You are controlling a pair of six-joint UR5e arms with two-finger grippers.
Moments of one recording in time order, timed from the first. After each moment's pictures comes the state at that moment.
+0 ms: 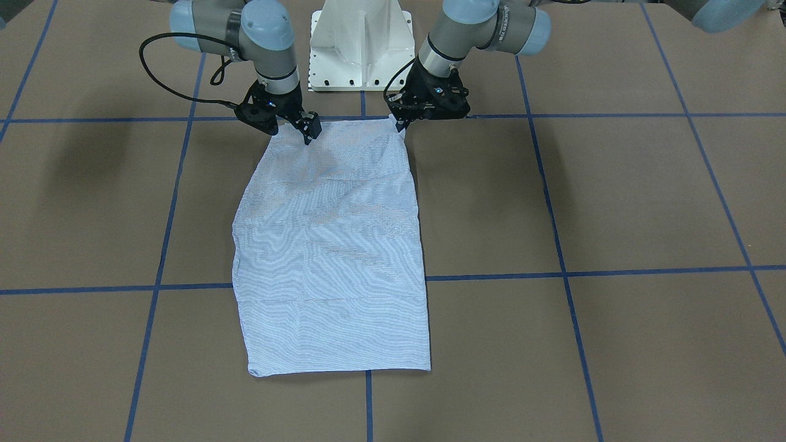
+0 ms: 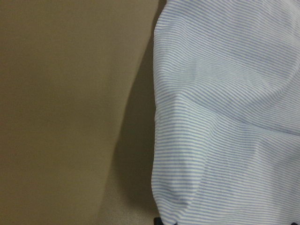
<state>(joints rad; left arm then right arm) -0.32 -1.99 -1.89 -1.94 -1.79 -1.71 0.27 -1.19 1.88 -1.57 1.78 1.89</state>
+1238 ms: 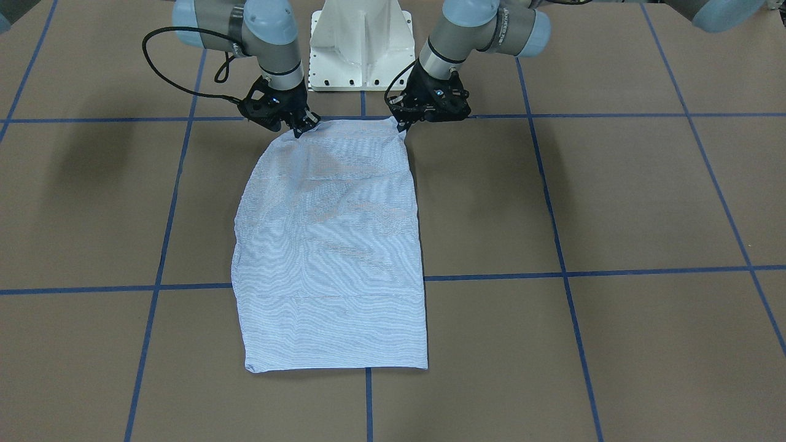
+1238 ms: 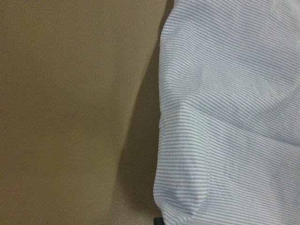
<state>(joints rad) -0.32 -1.99 -1.88 -1.94 -1.79 -1.71 0.27 -1.17 1.90 -1.57 1.78 1.94</state>
